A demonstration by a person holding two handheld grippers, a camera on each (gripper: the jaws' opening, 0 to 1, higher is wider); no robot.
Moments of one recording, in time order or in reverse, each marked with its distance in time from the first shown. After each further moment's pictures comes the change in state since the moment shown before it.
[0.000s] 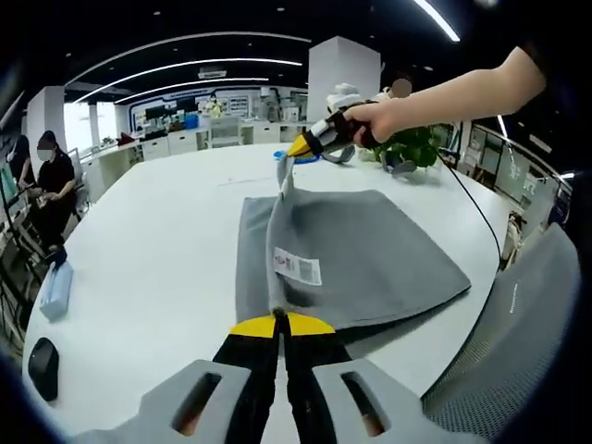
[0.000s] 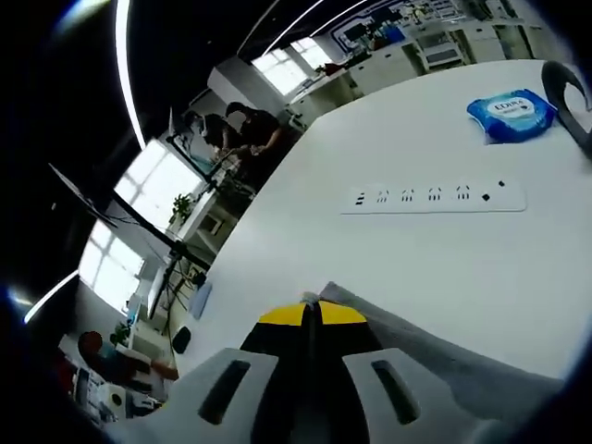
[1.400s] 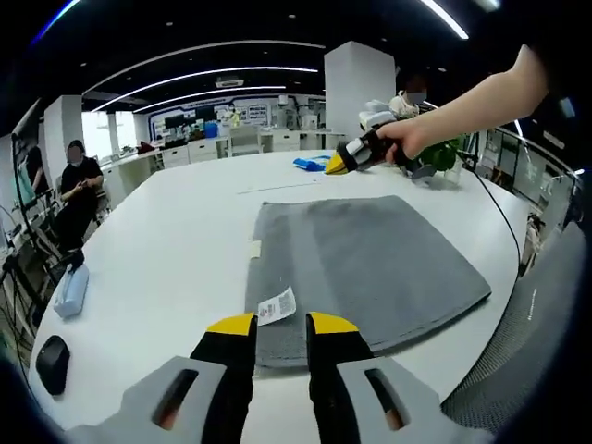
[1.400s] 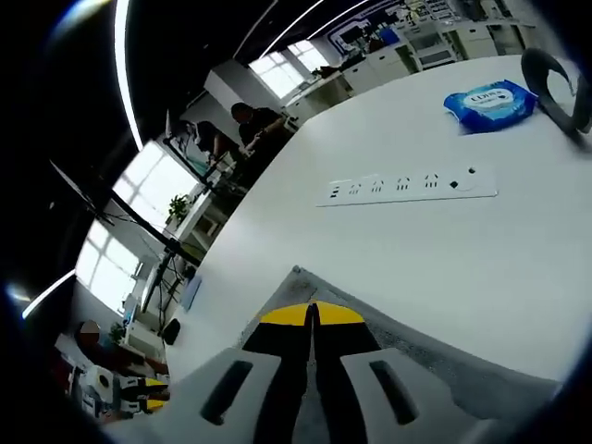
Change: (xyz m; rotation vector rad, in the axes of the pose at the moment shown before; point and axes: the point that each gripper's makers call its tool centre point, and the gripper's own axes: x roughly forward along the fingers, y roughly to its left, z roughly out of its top) left arm -0.003 0.006 0.017 -0.004 -0.061 0.096; right arm -0.034 -0.039 -0.016 -0.019 -0.021 -0.020
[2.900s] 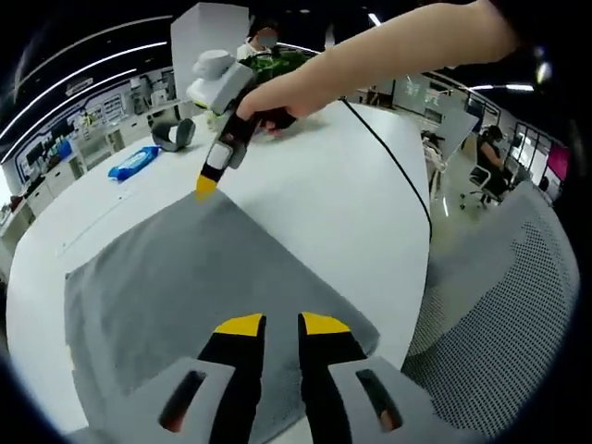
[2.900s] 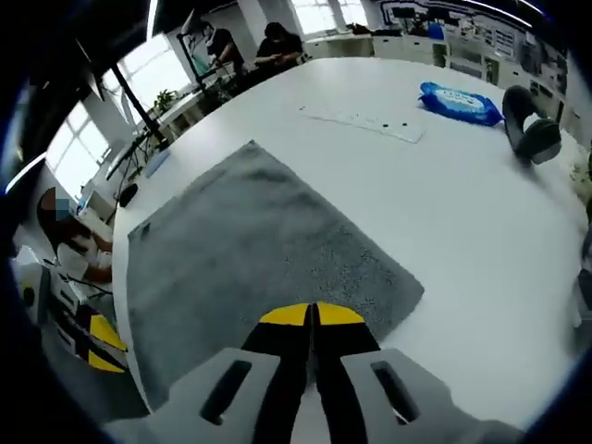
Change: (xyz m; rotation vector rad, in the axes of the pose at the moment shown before) left arm 0.067 -0.265 0.013 0.374 0.260 -0.571; right arm -0.123 -0.092 -0.105 -0.441 0.410 -0.210
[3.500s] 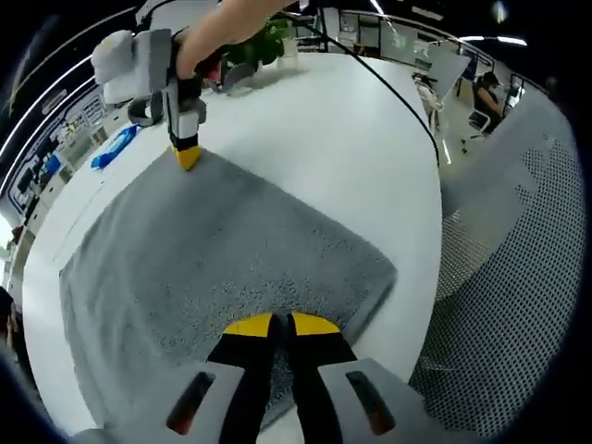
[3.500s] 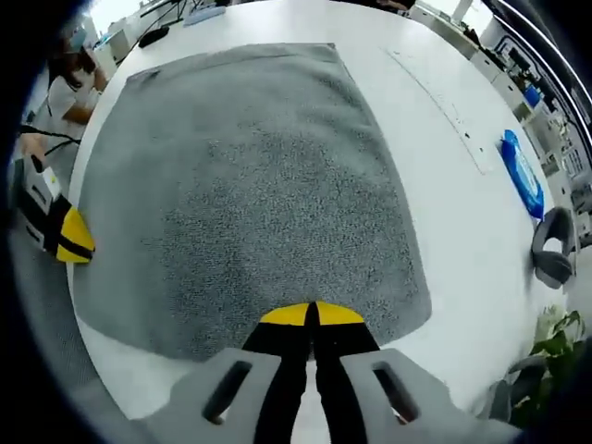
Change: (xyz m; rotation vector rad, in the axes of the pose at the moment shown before) left arm 0.020 -0.004 -0.053 0.236 0.177 0.064; right arm 0.022 0.001 -0.018 -0.528 0.307 -0.120
